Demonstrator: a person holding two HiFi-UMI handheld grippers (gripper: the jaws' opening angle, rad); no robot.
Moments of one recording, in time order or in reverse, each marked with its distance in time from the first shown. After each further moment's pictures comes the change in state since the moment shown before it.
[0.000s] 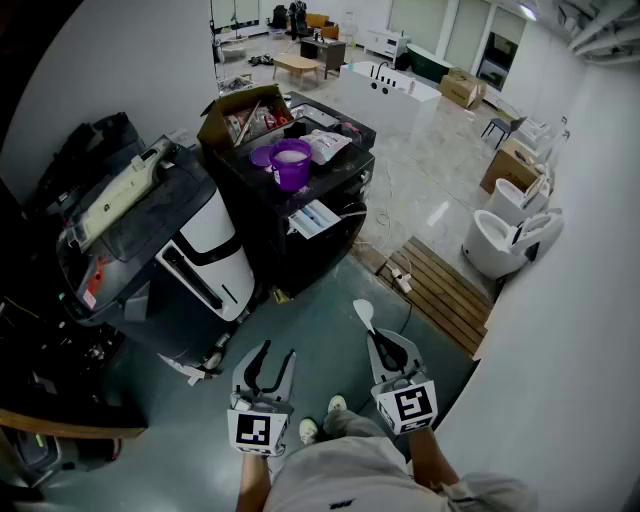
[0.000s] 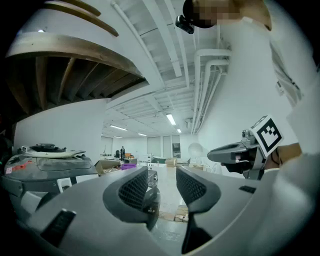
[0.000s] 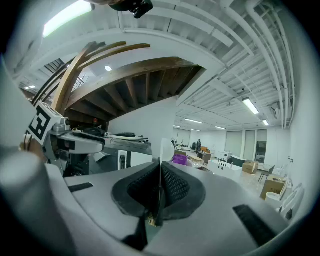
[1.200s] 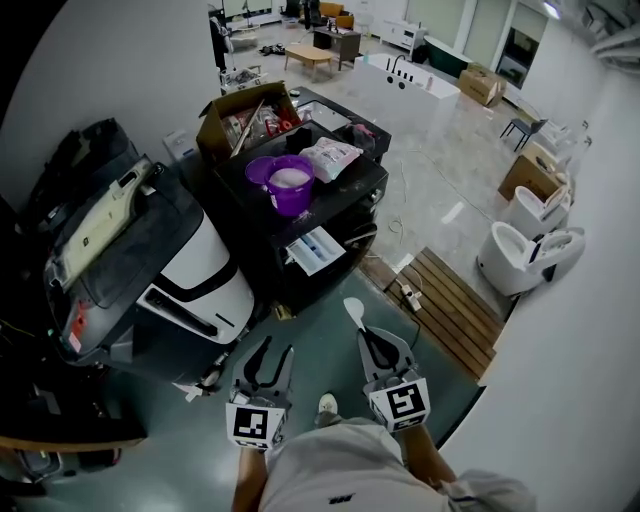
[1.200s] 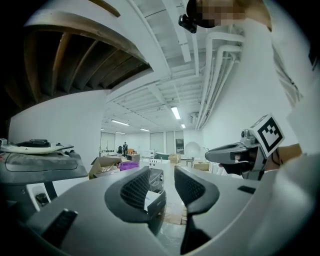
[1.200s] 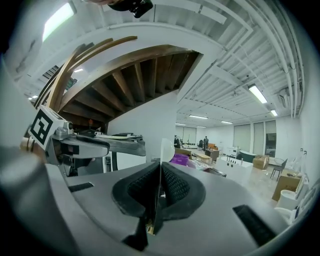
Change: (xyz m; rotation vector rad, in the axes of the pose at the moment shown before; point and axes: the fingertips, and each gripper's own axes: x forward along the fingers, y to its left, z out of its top) left arm 0.199 0.065 -0.016 -0.007 0.050 0.035; right arm 0.181 -0.106 -0.014 0.068 0.027 0.090
